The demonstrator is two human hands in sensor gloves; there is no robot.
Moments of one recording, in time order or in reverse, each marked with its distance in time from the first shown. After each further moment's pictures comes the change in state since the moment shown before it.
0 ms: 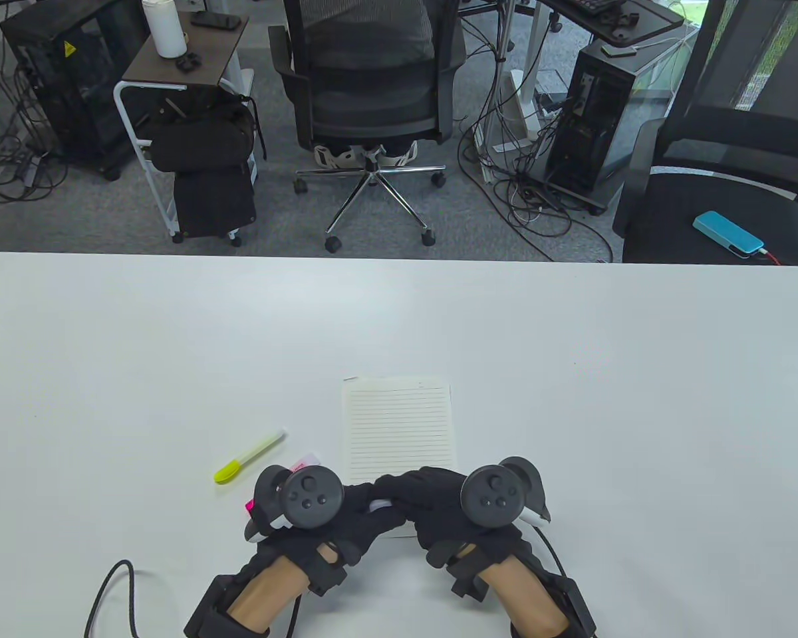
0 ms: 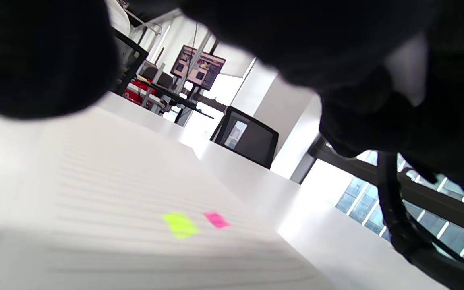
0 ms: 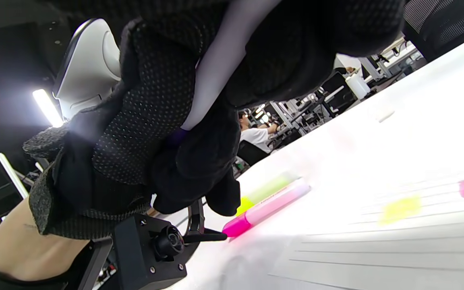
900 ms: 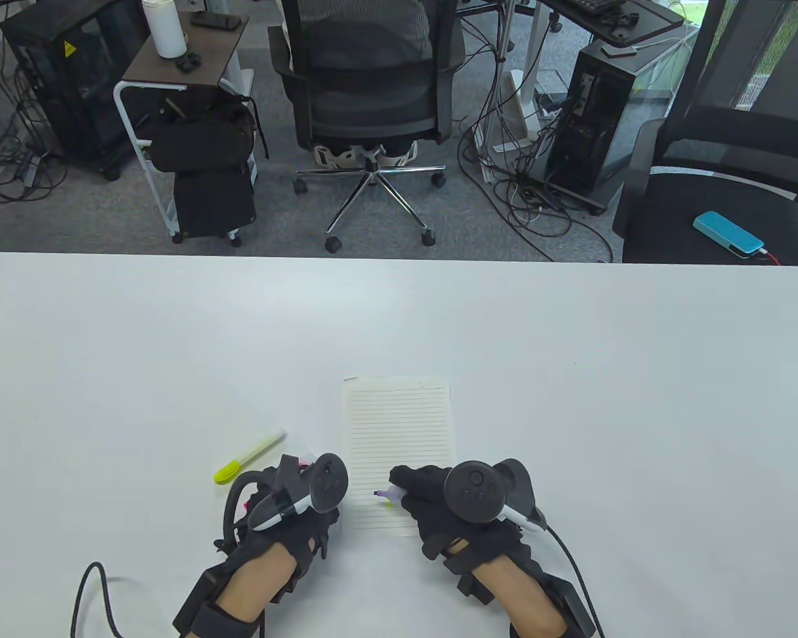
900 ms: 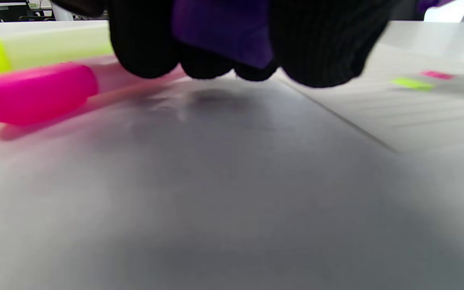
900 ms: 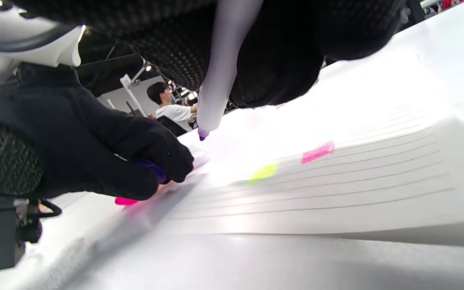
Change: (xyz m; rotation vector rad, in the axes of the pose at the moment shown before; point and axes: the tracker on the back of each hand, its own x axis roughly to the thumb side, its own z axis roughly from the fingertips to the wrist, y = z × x) left_hand -0.030 -0.012 -0.003 -0.394 0.347 -0.440; right_hand -0.020 0.019 0.000 0.113 0.296 0.228
